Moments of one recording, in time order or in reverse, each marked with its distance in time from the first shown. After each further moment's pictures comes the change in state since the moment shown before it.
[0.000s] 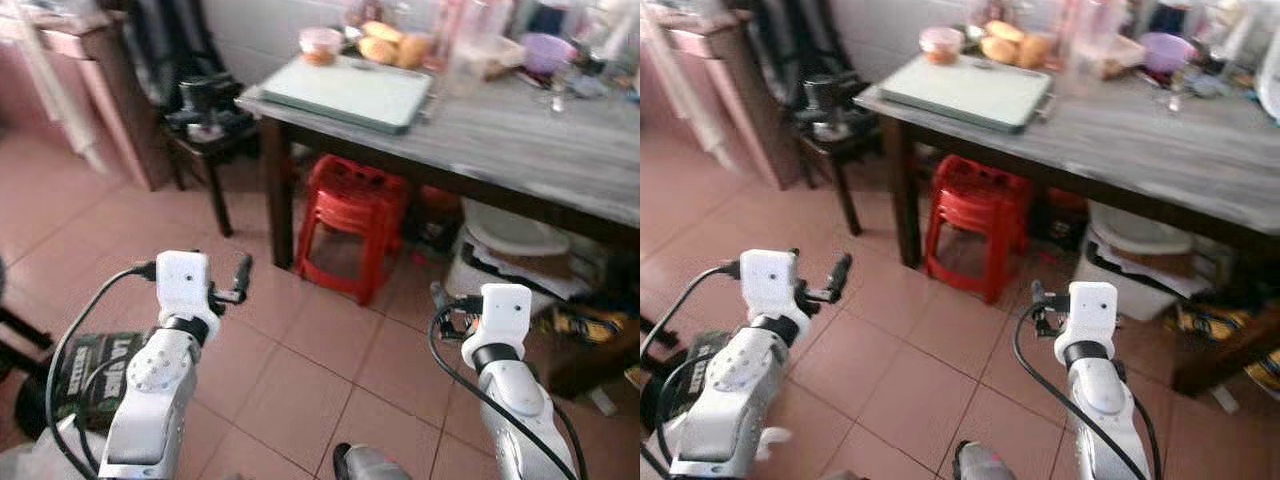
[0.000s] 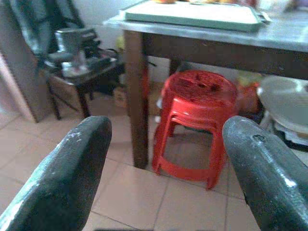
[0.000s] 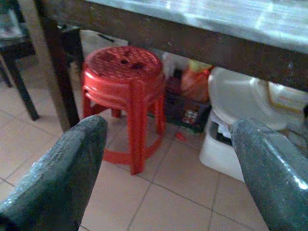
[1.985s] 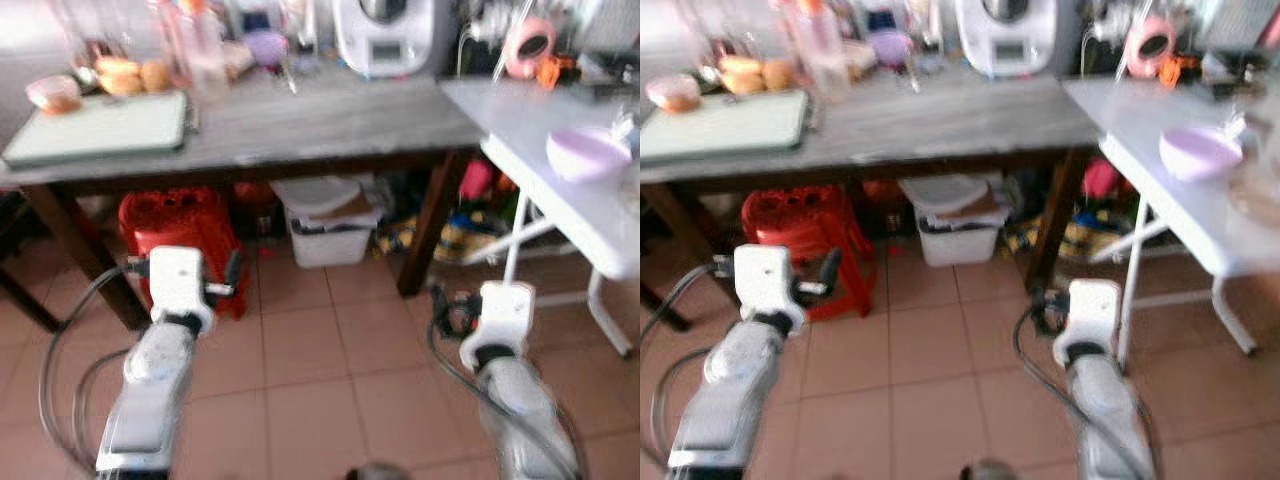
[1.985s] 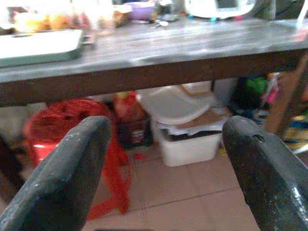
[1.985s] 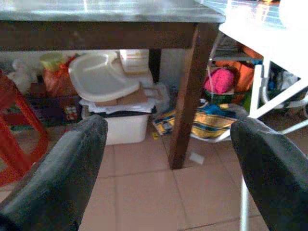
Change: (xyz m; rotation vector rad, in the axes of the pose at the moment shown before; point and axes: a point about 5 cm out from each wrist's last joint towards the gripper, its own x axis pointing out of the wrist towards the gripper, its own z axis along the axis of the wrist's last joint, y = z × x) left arm 0.009 0.003 0.001 0.002 -0.012 0.050; right arm 0.003 -0.003 0.002 -0.010 -0.012 0.016
